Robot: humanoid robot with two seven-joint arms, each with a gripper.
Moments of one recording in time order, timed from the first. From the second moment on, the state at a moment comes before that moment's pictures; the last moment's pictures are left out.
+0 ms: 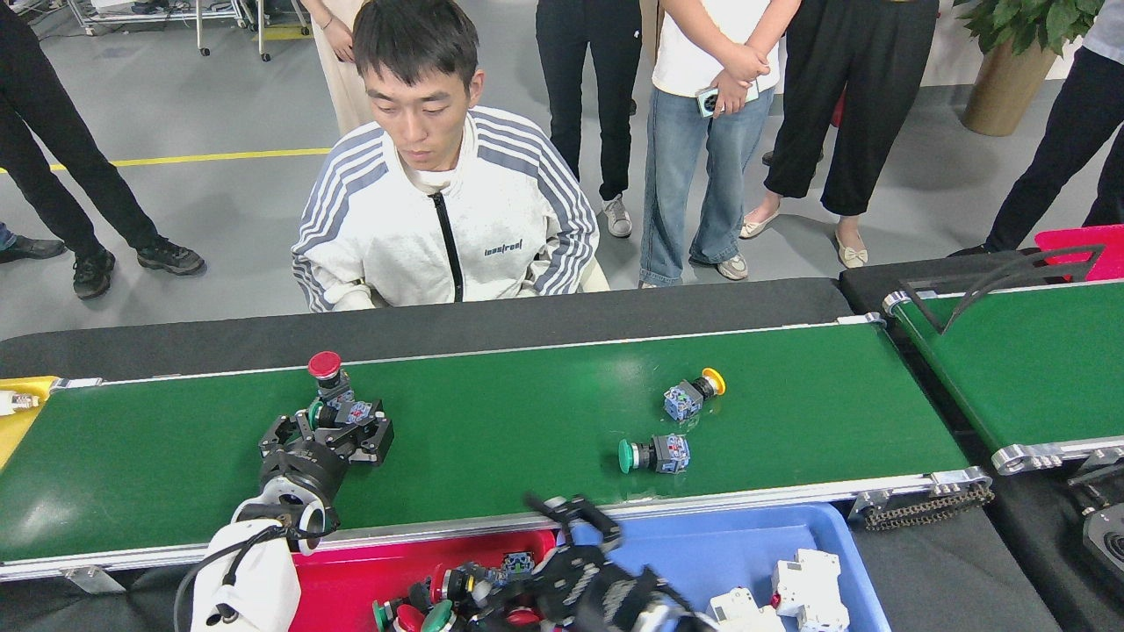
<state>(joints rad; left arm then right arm) -0.40 0.08 0.07 -0.95 -1.59 -0.23 -0.06 0.07 0.05 0.28 -1.59 1.37 -0.27 0.05</state>
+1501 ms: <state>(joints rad) -0.14 0.15 0.41 -1.29 -1.55 -0.40 -0.05 0.20 -0.03 -0.11 -1.60 1.36 -0.30 -0.06</state>
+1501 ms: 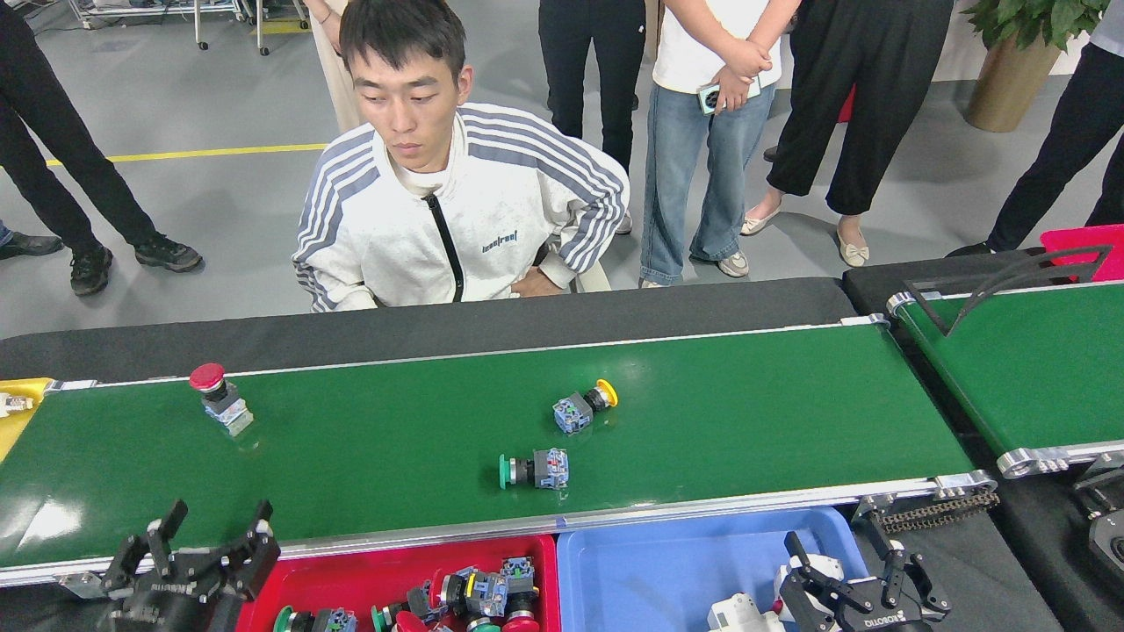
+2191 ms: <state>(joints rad) -0.54 0.41 0.35 -0.46 -1.55 -0.03 0.08 0.17 -0.04 -0.10 -1.59 1.36 -0.52 -0.06</state>
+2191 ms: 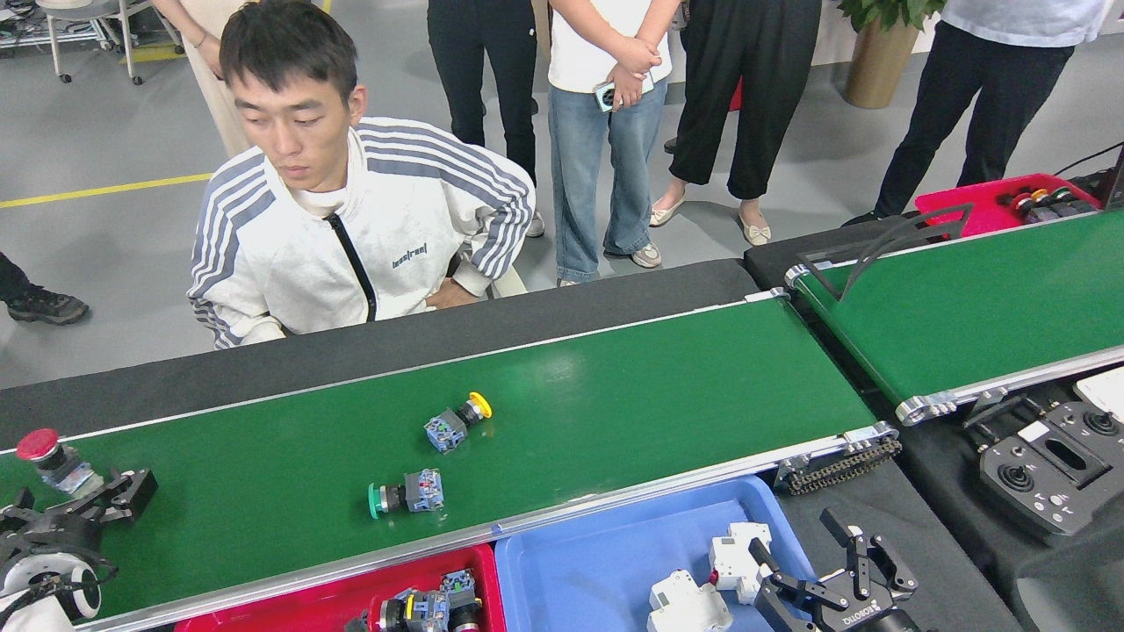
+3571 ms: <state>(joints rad) 0.09 0.16 0.07 -1.58 -1.44 -0.68 -0.02 0.17 -0.04 -0.34 -1.58 1.29 -0.56 -0.06</state>
